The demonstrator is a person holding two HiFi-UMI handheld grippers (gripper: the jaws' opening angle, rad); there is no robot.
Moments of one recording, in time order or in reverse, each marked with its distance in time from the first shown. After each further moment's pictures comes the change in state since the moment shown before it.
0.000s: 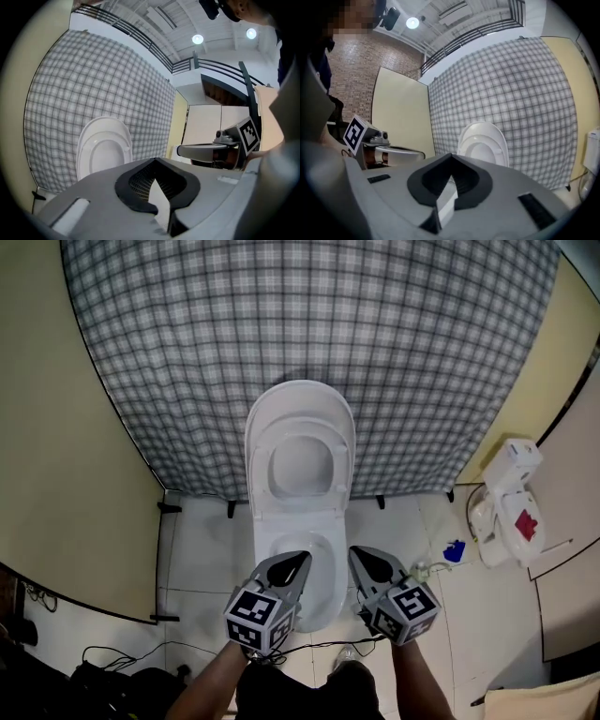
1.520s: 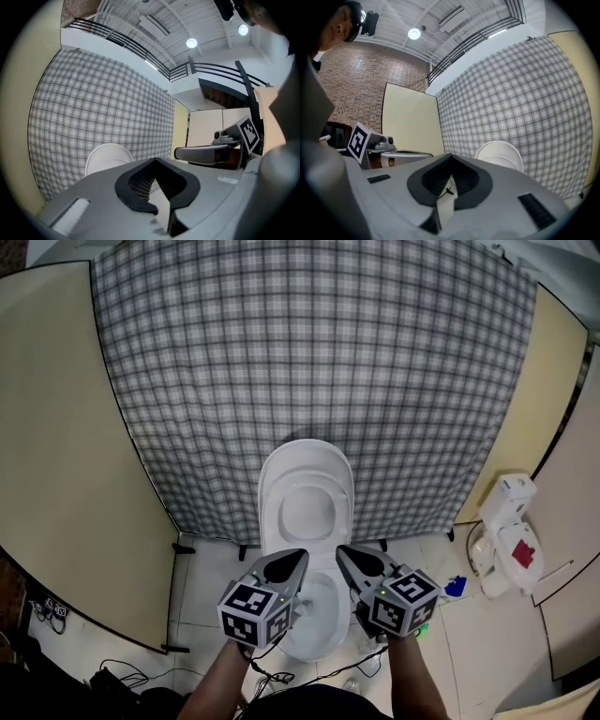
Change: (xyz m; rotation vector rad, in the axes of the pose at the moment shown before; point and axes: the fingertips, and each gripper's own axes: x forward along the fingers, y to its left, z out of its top) left arm -0.047 -0.017 0.127 0.061 -0.075 0.049; right arm -0.008 0.051 0.125 0.034 -0.061 0.137
